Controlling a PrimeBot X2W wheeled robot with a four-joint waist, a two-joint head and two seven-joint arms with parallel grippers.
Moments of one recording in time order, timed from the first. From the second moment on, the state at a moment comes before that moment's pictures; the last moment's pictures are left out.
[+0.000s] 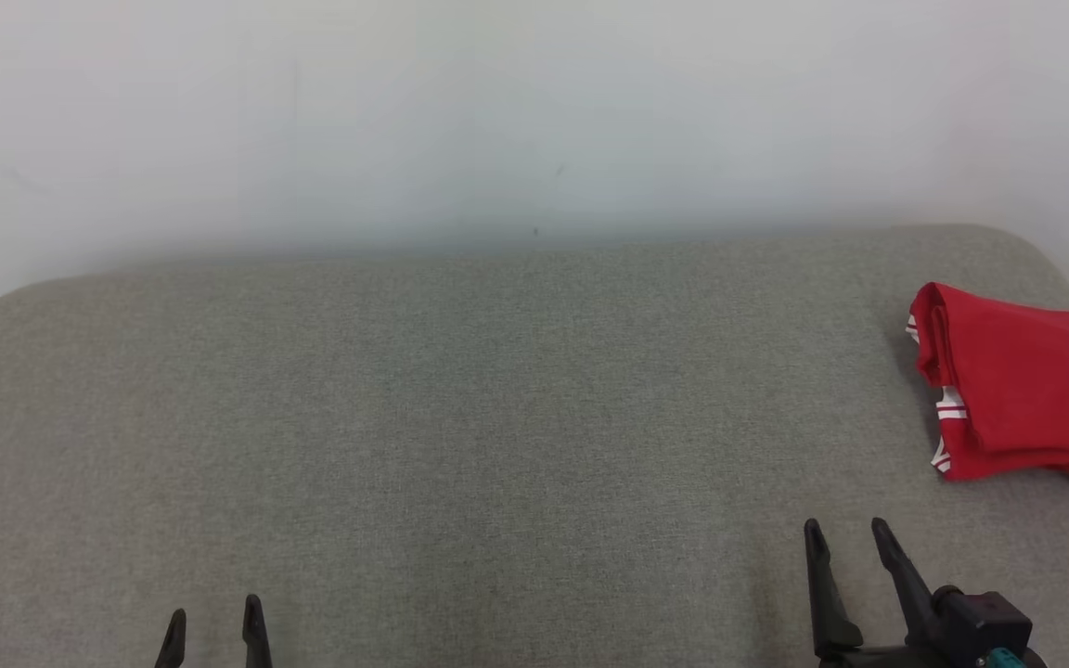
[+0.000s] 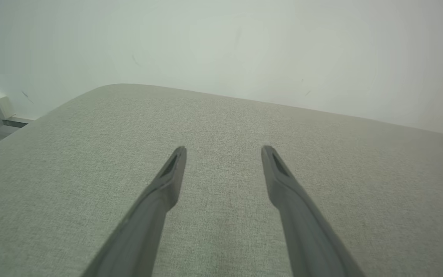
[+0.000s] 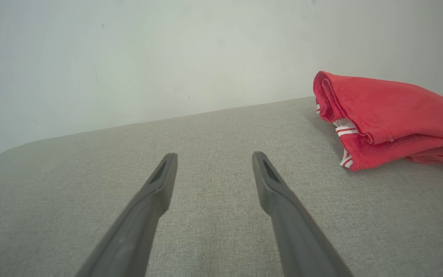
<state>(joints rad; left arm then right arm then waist) 0.11 0.05 0.03 0.18 -0.23 -0.04 -0.26 0.03 -0.05 -0.05 0.22 0.16 0.13 -0.21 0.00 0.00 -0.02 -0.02</state>
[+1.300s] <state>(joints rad) 0.09 0.05 0.04 0.24 -0.51 -0.06 -0.18 0.01 -0.05 -0.06 0.30 0.46 0.13 -0.16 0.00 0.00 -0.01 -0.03</state>
